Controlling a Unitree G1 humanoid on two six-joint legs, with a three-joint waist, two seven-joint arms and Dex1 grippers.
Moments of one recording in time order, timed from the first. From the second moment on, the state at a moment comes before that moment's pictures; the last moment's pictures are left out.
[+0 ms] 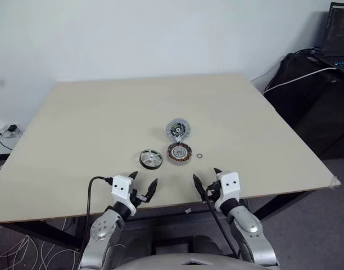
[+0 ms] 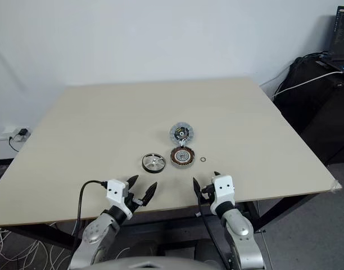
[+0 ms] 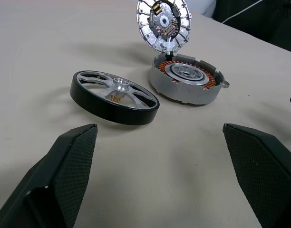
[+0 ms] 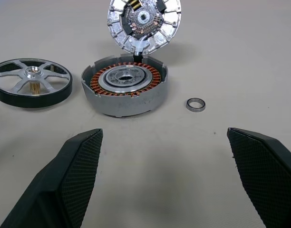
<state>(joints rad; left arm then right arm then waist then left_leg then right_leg) 0.31 0.12 -0.14 -0.03 -0.19 -0.06 -0.42 0.30 -0.13 0.11 -0.12 0.08 0.05 0.25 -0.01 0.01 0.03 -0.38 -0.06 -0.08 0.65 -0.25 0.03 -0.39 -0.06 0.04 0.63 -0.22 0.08</state>
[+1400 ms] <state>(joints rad) 0.31 0.12 -0.14 -0.04 -0.20 -0.05 -0.41 -0.06 -0.16 0.05 0.19 0.03 0.18 0.18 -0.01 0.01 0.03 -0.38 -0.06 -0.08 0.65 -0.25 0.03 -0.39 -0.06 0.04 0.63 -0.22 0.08</state>
